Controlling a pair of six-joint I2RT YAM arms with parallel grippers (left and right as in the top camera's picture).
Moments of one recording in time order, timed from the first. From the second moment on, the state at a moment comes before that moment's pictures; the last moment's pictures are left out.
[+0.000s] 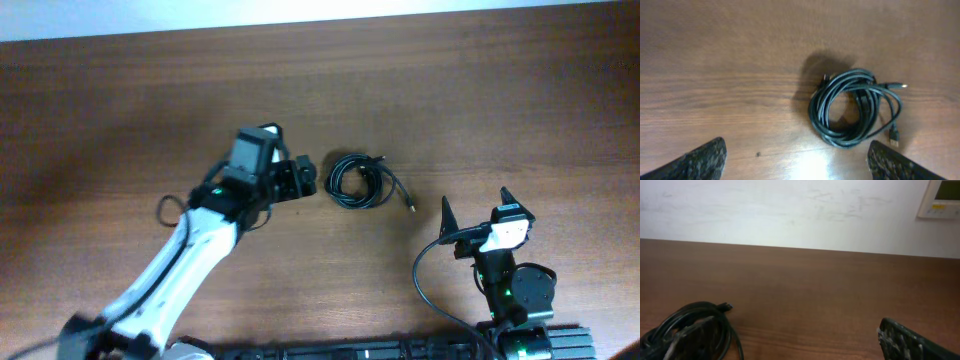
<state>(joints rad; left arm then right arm) -0.43 1.45 0.93 -0.41 0.13 -0.56 0.04 0.01 0.01 -0.07 -0.04 -0.02</state>
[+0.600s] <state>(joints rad) -0.63 1.68 0.93 -0.22 0.17 -0.64 0.04 0.01 0.01 -0.07 -0.04 -0.02</state>
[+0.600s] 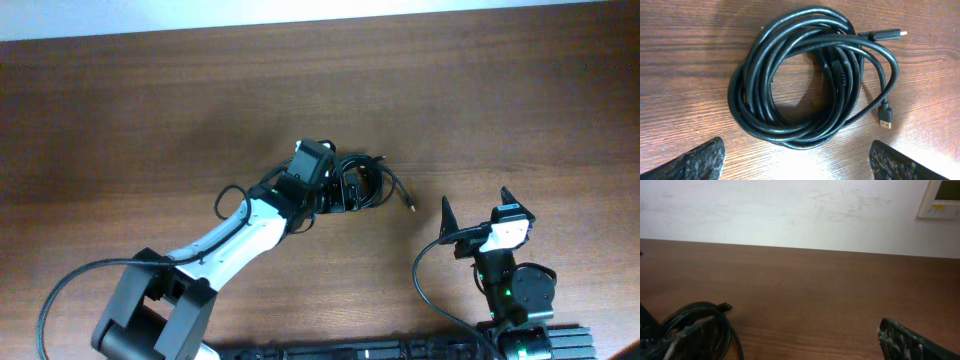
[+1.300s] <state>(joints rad) -0.73 1.92 0.95 0.20 -0.16 -0.75 0.04 0.01 0.01 -0.07 -0.04 -0.02</state>
